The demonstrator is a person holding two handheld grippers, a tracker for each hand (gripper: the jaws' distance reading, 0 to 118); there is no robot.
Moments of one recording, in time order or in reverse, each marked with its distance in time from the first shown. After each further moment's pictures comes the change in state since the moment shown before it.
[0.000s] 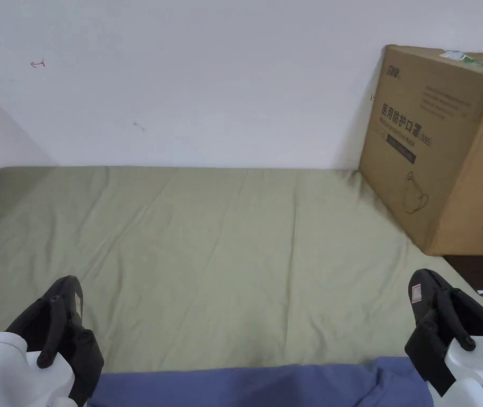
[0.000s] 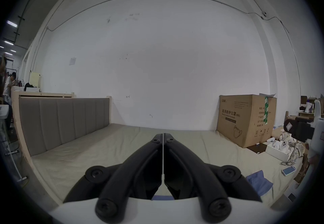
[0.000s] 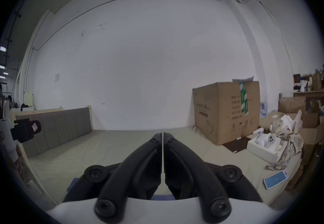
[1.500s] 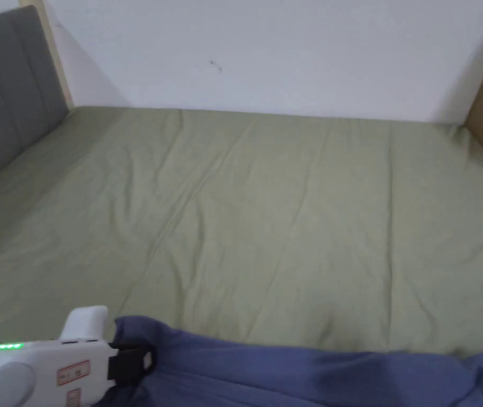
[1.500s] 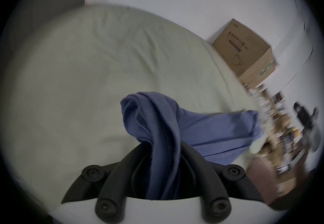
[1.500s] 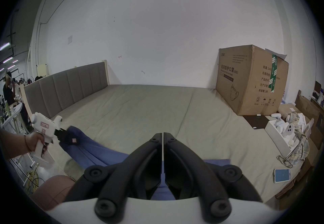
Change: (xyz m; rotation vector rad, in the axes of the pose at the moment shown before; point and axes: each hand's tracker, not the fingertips) left arm -0.185 -0.148 -0.152 -0.963 -0.254 0.175; right arm -0.030 -0.042 -0.050 -0.395 0.160 0.113
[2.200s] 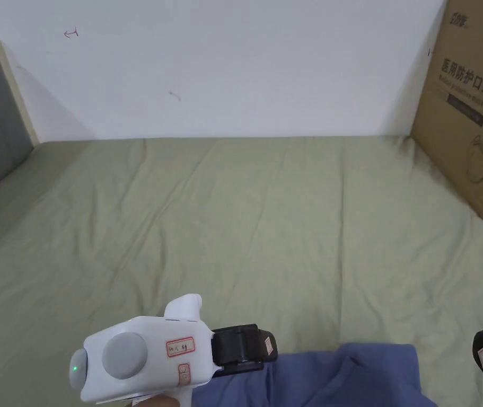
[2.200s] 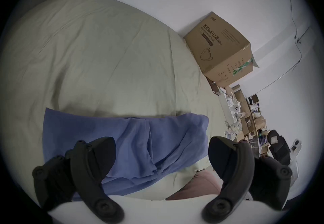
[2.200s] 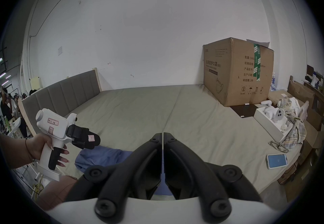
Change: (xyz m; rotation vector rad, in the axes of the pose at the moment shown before) left arm 0.182 0.022 -0.050 -0.092 -0.330 0.160; right arm 0.045 -0.013 0.048 0.007 -0.065 -0.105
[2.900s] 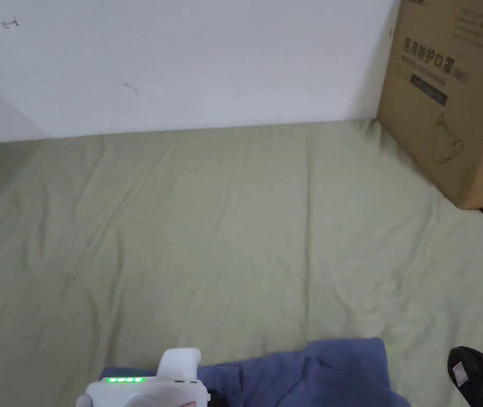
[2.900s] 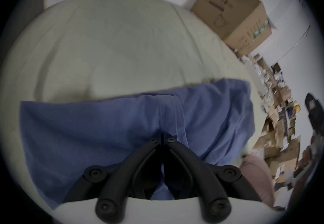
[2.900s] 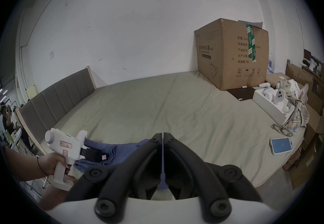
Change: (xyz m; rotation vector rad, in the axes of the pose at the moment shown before) left arm -0.014 -0.045 -0.094 -0.202 0.238 -0.228; right arm 0.029 -0.022 -0.021 -0.088 -0.026 -0.093
